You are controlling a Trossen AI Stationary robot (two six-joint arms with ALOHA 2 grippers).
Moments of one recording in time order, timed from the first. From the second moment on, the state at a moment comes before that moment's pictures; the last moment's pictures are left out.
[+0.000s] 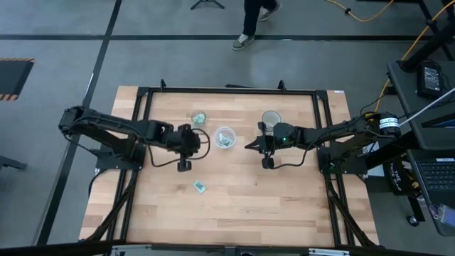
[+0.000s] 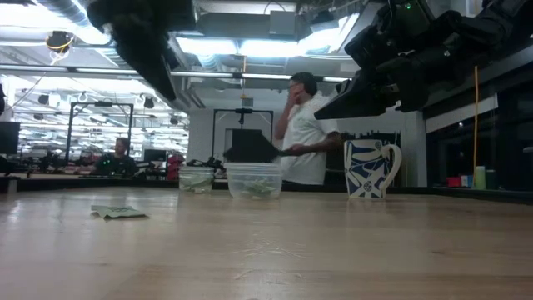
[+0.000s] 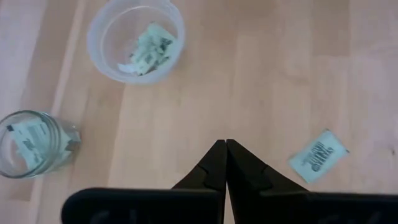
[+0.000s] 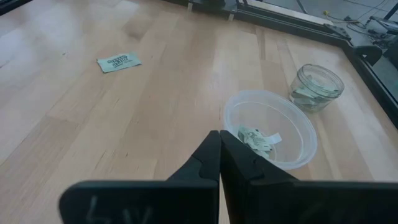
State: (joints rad) left arm -0.09 1.24 0.93 -0.71 -0.14 -0.16; right arm -0.08 1.40 0.52 0.48 -0.11 -0.27
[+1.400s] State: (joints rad) left arm -0.55 1.49 0.93 -0.70 -0.20 -0.74; right arm 0.07 1.40 0.52 0.52 -0.16 -0.10
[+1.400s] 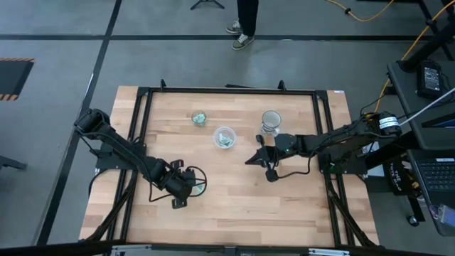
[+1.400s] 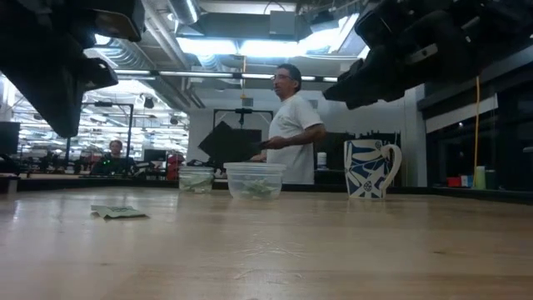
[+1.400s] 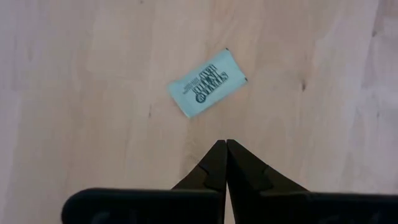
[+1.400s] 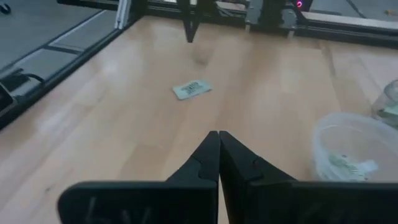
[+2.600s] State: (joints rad) left arm -0.55 1.49 0.93 -0.59 -0.43 -0.59; right arm 0.18 1.40 0.52 0.51 -0.16 -0.03
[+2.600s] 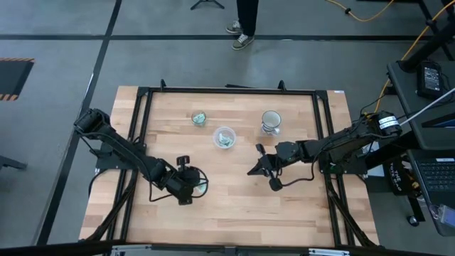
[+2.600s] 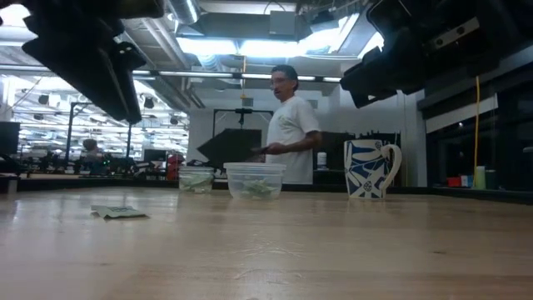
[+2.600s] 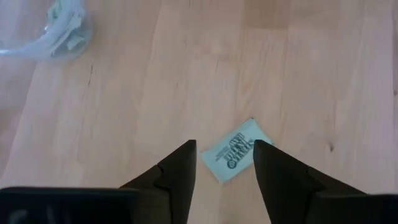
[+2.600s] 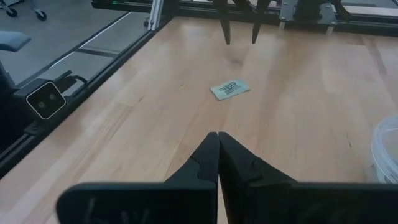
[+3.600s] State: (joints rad) left arm -0.45 1.77 0.94 -0.55 -0.16 -0.46; right arm 0.18 1.40 0.52 0.50 -0.16 -0.03
